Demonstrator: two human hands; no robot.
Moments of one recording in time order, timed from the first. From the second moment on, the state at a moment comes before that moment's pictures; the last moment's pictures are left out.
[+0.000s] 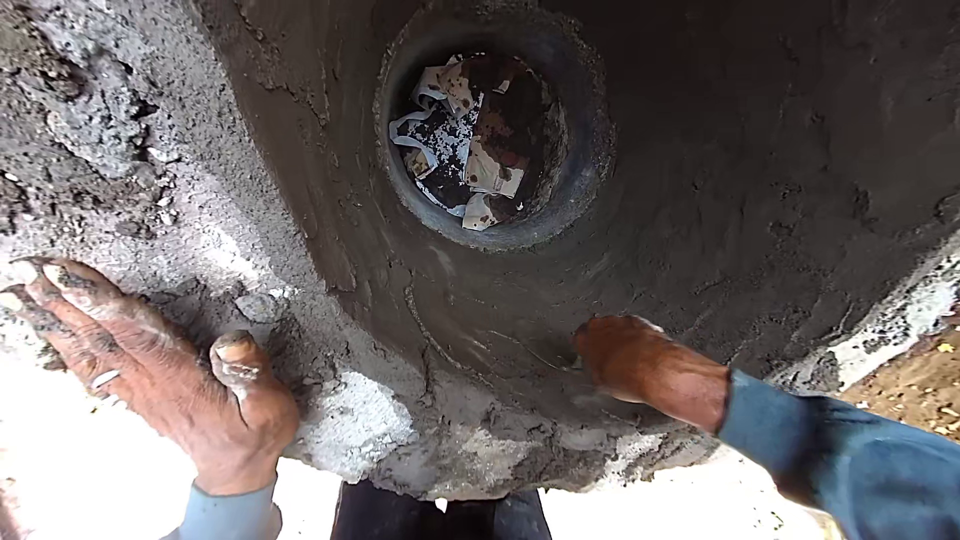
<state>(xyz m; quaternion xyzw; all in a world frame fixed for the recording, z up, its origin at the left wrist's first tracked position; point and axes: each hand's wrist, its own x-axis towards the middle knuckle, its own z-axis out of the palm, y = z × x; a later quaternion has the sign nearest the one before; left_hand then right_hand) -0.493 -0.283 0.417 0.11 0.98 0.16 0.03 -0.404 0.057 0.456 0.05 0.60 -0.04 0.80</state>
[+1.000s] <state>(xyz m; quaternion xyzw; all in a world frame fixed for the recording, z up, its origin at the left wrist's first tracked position) -0.498 -0.285 0.416 0.12 0.98 0.14 0.03 -0.413 0.031 0.375 0.09 0.65 -0.13 0.74</state>
